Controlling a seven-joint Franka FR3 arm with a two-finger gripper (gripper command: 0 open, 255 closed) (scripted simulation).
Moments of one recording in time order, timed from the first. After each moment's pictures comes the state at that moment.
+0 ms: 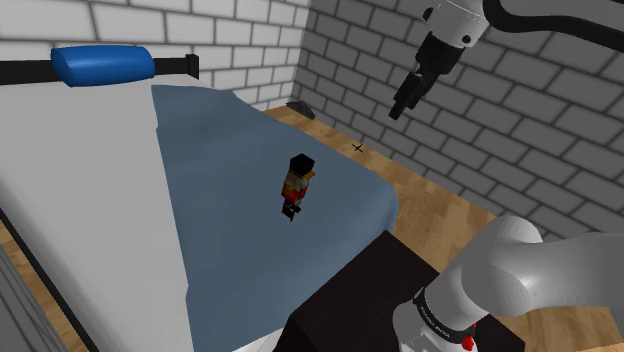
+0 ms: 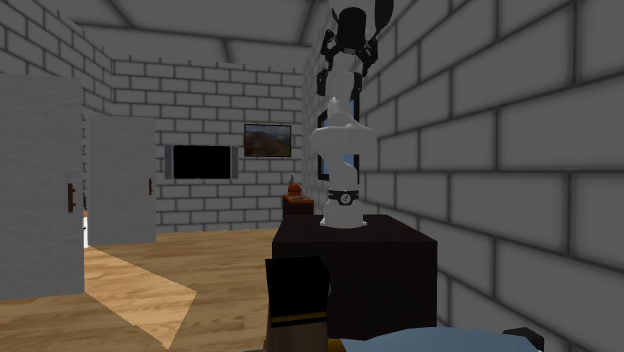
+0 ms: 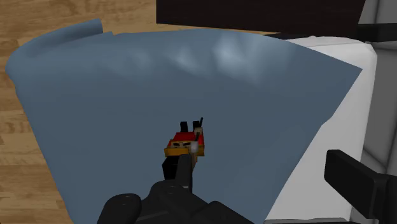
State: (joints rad) arm -0.02 -0.80 -0.01 -2.30 -0.11 1.64 -0.13
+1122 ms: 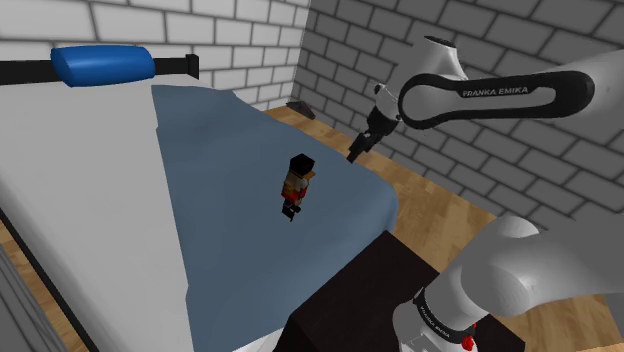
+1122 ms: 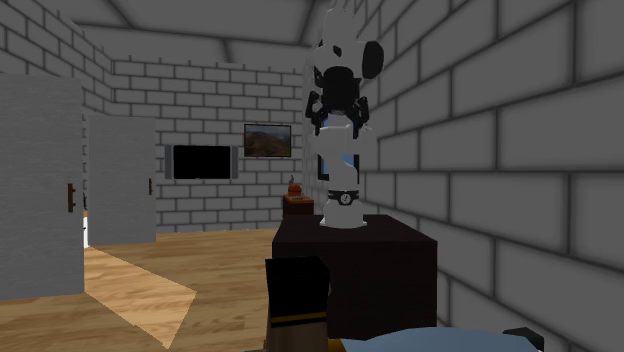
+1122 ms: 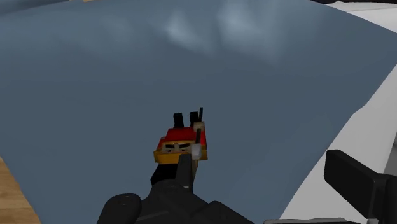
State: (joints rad) arm -0.03 -0.60 -0.14 -2.65 -0.13 2.27 -0.19
